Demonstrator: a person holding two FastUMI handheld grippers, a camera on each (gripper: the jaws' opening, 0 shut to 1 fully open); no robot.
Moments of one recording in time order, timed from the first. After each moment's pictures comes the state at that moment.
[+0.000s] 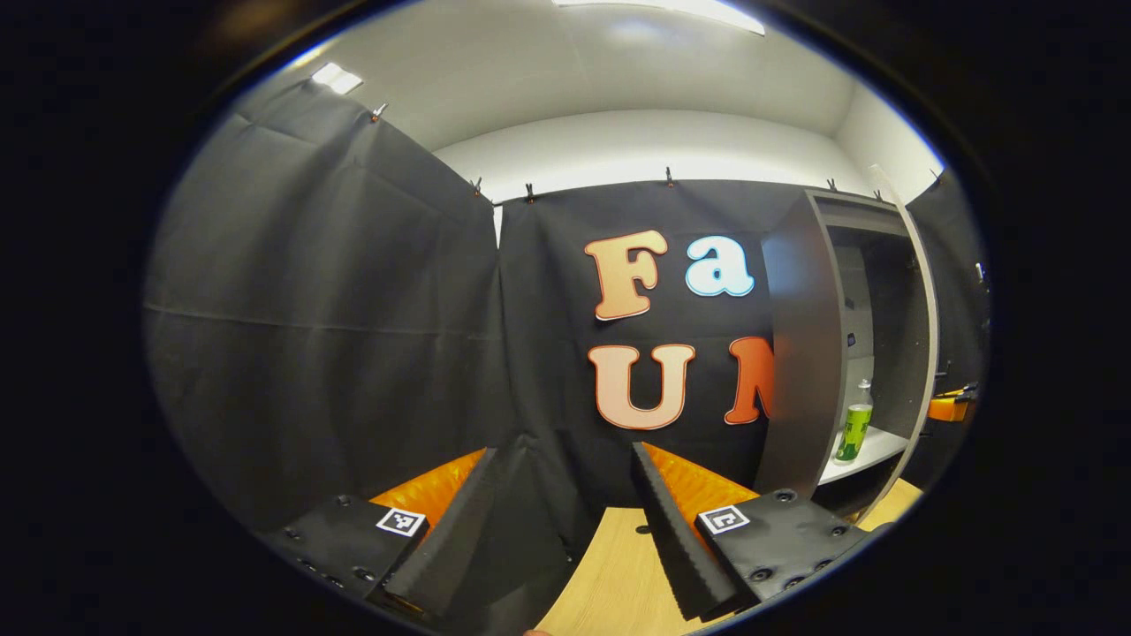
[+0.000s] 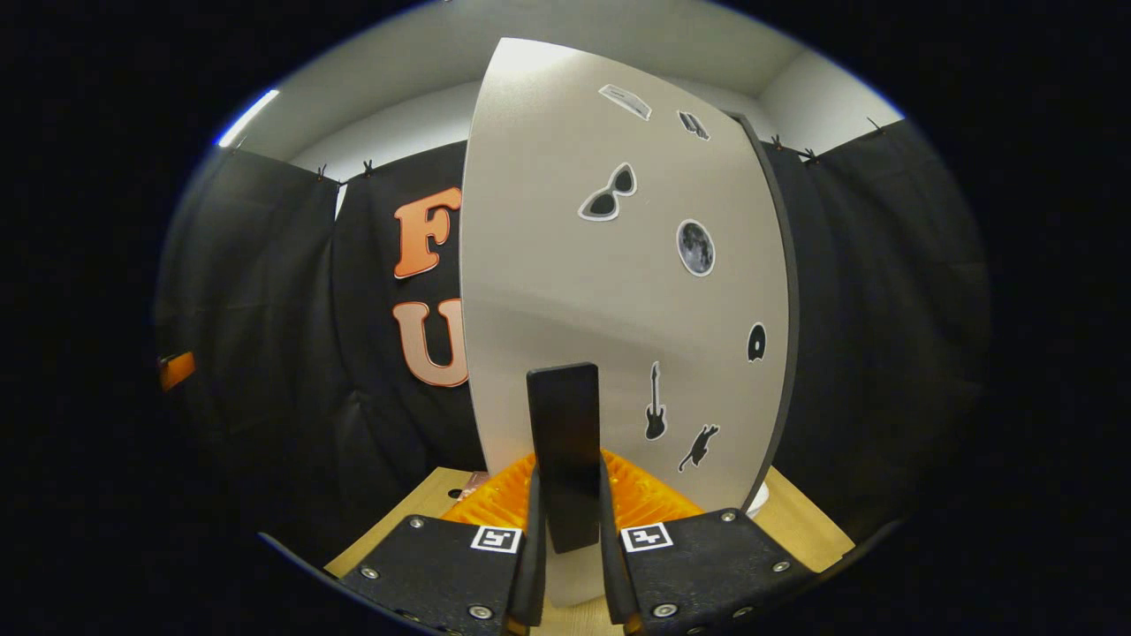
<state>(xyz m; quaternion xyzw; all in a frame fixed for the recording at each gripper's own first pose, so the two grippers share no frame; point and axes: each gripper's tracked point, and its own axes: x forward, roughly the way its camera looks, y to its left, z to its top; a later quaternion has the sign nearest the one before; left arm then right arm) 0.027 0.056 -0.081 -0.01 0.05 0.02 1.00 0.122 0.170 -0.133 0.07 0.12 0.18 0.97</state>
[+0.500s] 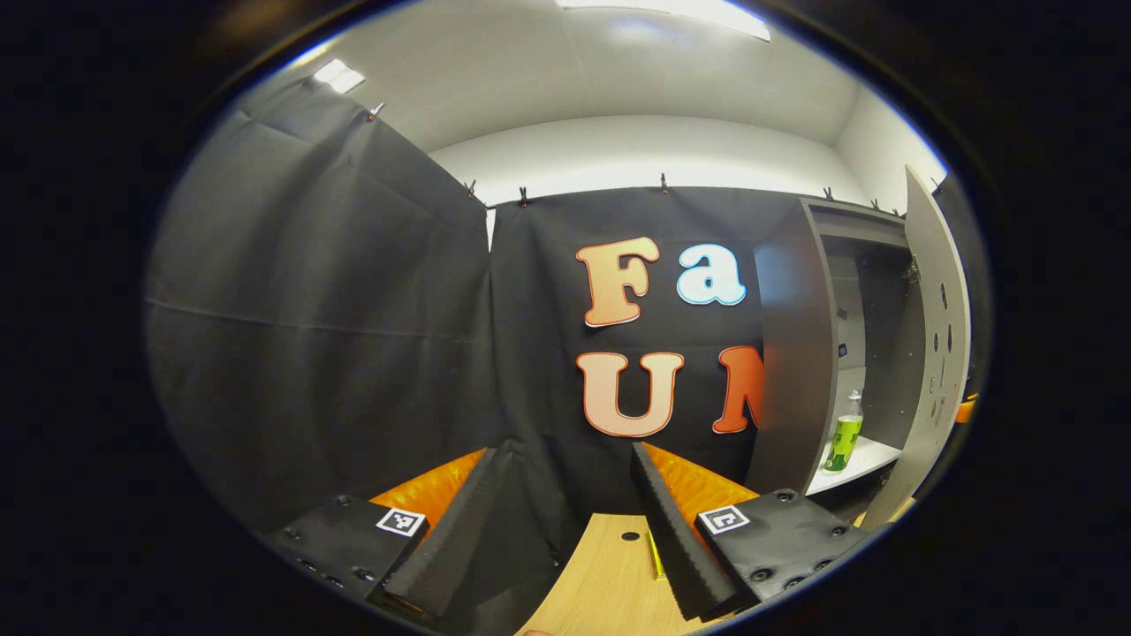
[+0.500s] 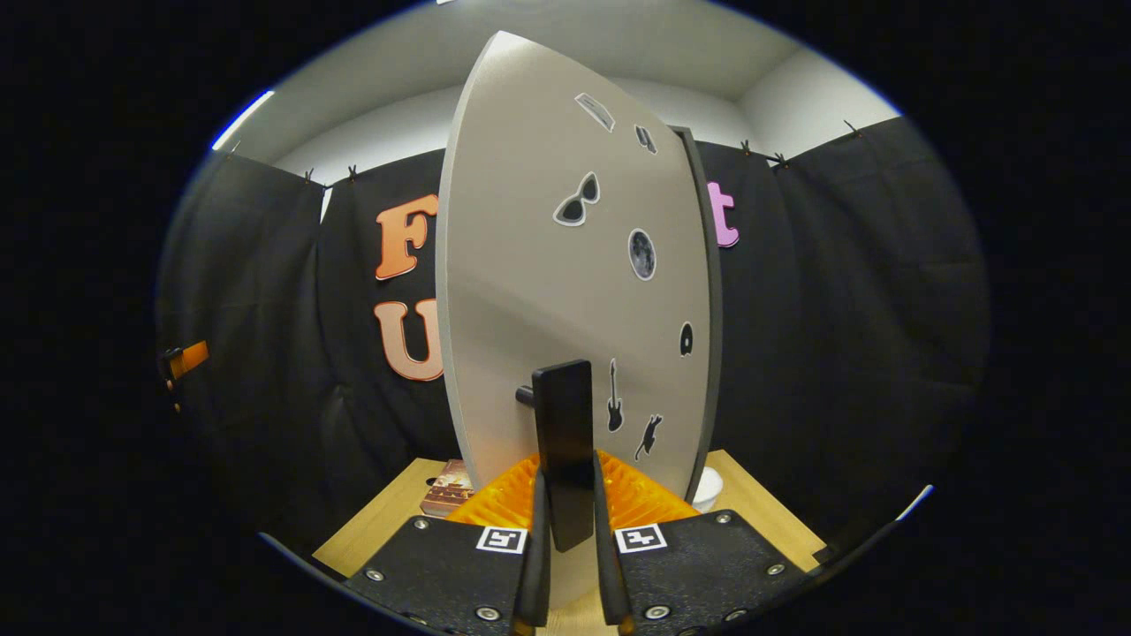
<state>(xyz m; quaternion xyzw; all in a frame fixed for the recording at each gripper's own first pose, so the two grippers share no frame) 0.034 0.037 -0.081 -0.02 0.04 0.00 1.00 0.106 0.121 -0.133 0.06 0.12 0.13 0.98</state>
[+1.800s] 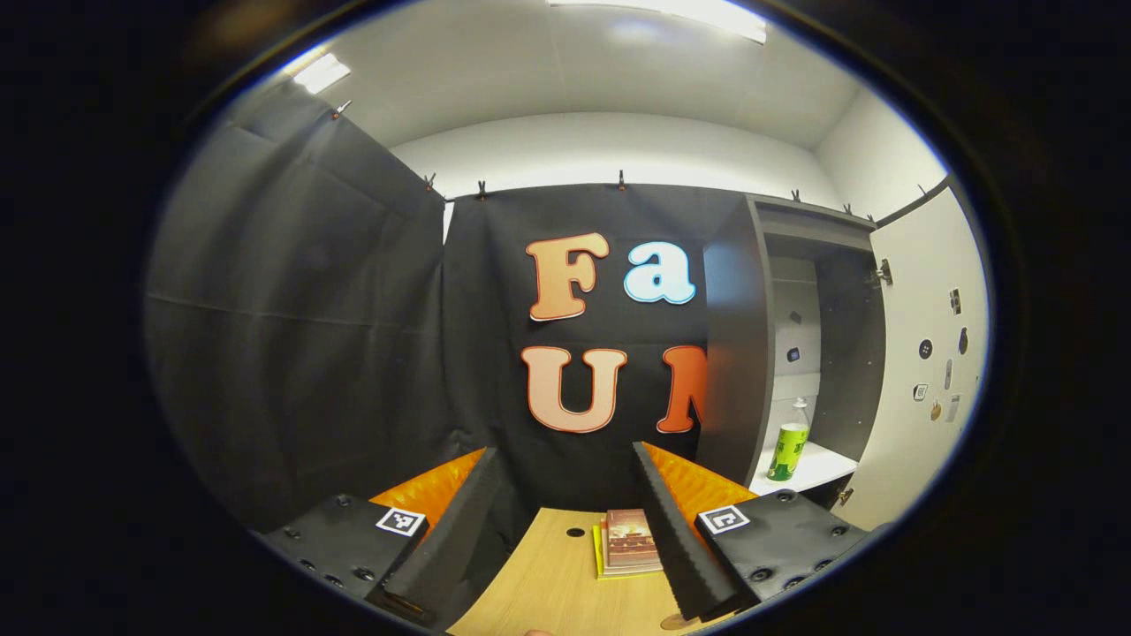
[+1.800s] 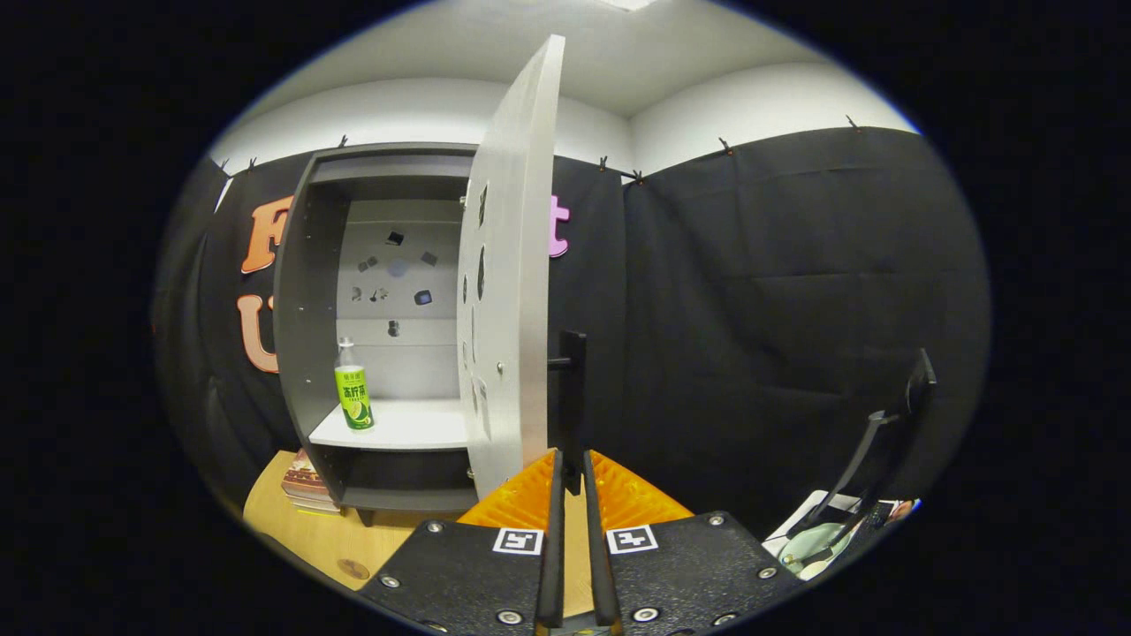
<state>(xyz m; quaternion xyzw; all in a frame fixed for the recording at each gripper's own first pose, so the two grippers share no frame) 0.019 -0.070 -0.078 -0.04 0.05 -0.05 1.00 0.091 -0.012 -0.141 0.02 0.11 -0.09 0.99</state>
